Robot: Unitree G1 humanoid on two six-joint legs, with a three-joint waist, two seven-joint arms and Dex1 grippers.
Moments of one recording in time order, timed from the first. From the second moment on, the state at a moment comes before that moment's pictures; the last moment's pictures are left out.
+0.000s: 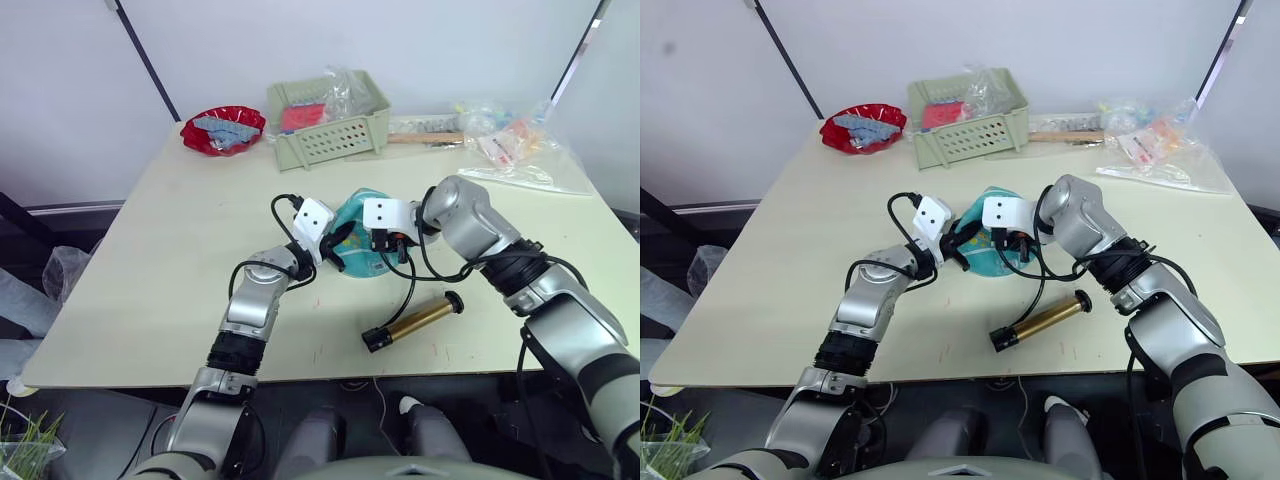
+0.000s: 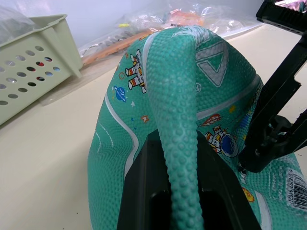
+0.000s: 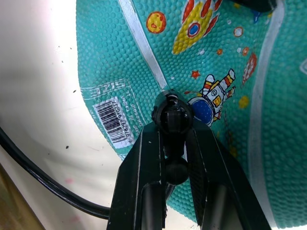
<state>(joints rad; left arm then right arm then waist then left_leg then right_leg) -0.47 0.23 -0.11 0.21 -0.06 0.21 -0.61 -1.01 -0.37 0.64 0.42 -0.31 0.56 1.19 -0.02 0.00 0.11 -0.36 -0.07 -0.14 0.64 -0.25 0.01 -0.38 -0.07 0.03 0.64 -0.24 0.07</state>
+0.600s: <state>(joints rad) -0.46 0.23 -0.09 0.21 -0.06 0.23 -0.59 -1.04 -0.26 0.65 0.59 -0.39 0.47 1.13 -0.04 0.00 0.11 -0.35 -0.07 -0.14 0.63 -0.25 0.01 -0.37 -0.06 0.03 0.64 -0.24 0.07</state>
